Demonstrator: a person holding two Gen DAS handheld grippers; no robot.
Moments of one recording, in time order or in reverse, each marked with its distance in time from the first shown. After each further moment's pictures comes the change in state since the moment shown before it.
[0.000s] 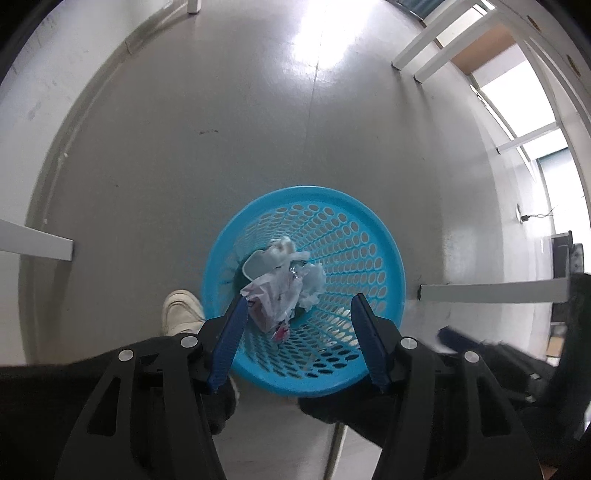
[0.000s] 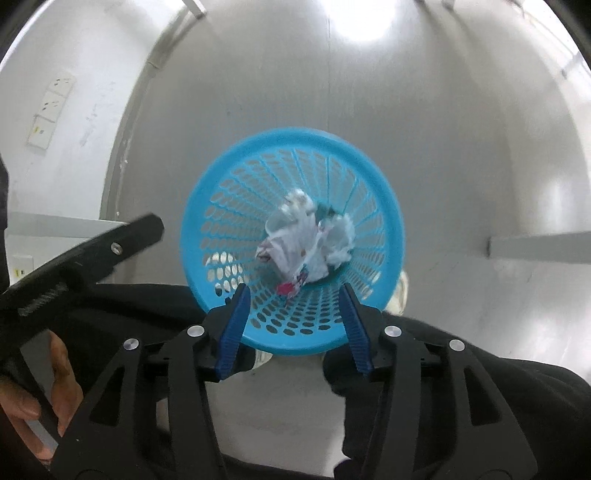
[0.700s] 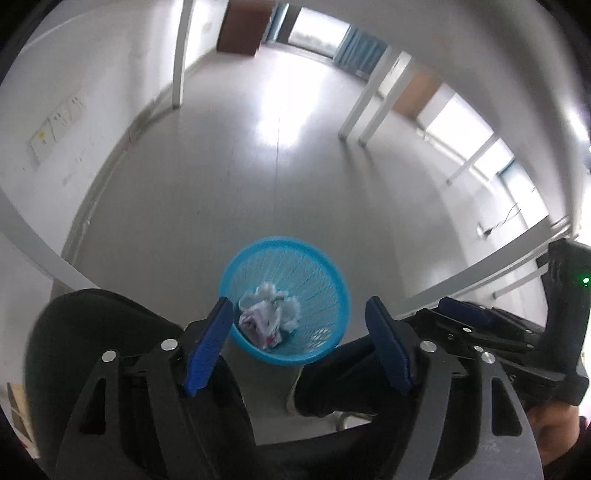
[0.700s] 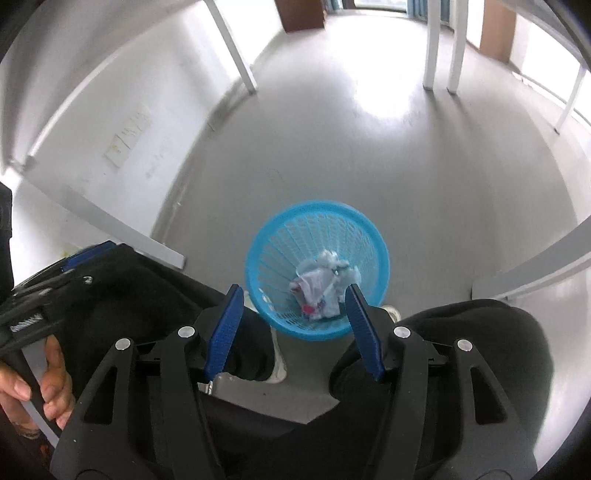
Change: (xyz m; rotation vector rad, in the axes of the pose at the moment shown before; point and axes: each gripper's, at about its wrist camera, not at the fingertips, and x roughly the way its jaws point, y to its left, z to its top) left arm -0.183 -0.017 -0.098 0.132 -0.342 -0.078; right arm -0.174 0.018 -0.091 -0.111 -0.330 0.098
